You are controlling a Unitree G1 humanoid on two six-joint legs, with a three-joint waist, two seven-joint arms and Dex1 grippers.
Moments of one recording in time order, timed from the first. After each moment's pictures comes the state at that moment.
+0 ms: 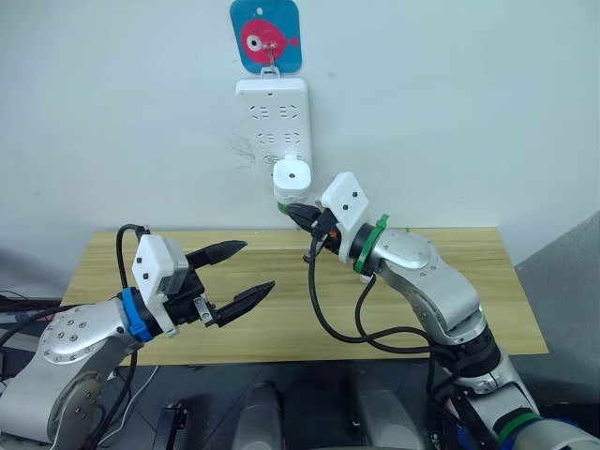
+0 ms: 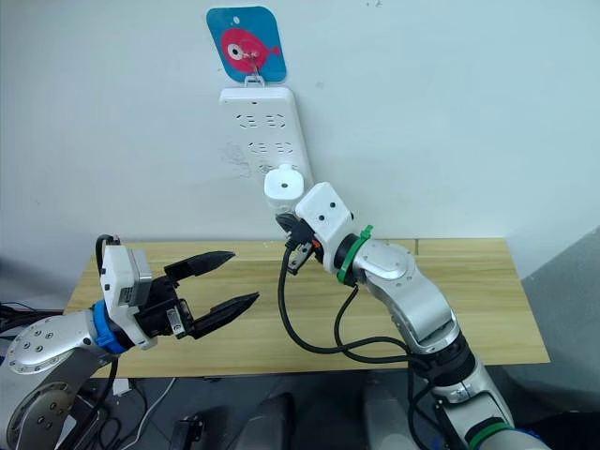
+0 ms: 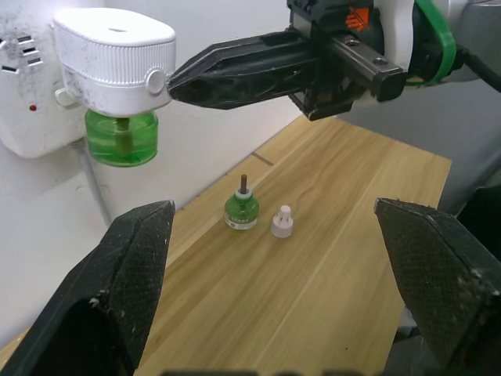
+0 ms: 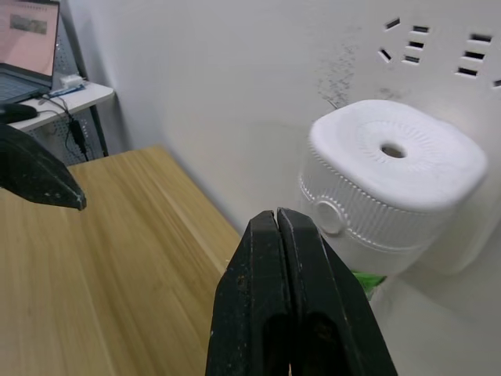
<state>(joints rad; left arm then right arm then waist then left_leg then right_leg) 0.10 0.69 0.33 -0.66 -0.69 0.53 -0.81 -0.59 -0.17 0.34 -0.35 0.19 0.66 0.43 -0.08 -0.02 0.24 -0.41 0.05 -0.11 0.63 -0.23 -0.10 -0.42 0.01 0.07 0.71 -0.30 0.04</state>
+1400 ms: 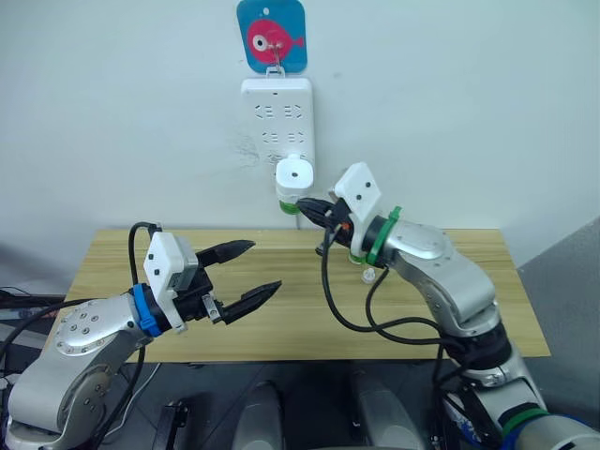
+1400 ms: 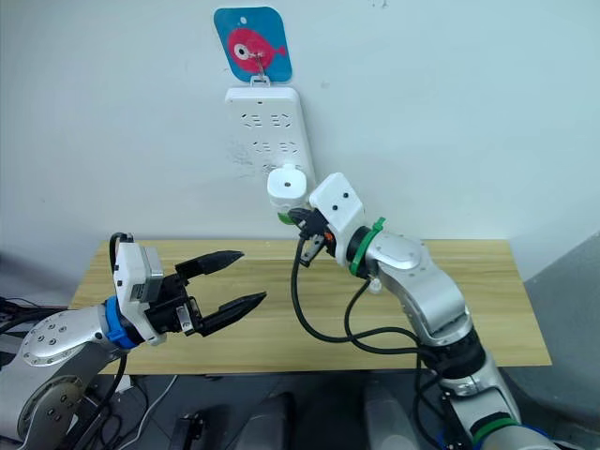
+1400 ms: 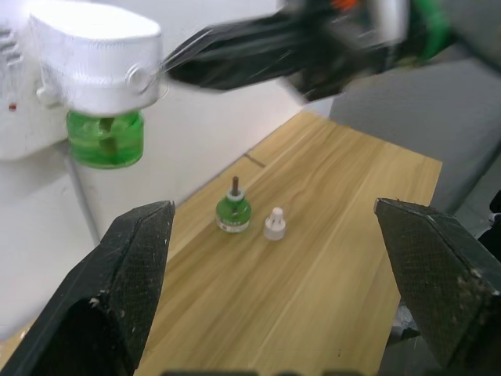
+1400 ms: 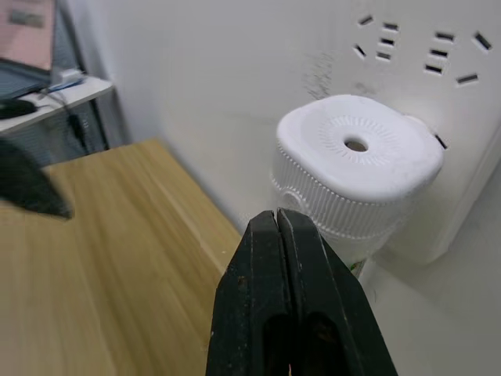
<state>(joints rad) 0.06 0.70 0.27 -0.60 -0.69 0.52 -0.81 -0.59 -0.28 0.28 -0.43 0.24 0.73 0.53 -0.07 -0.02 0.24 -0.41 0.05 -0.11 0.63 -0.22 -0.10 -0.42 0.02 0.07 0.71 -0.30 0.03</state>
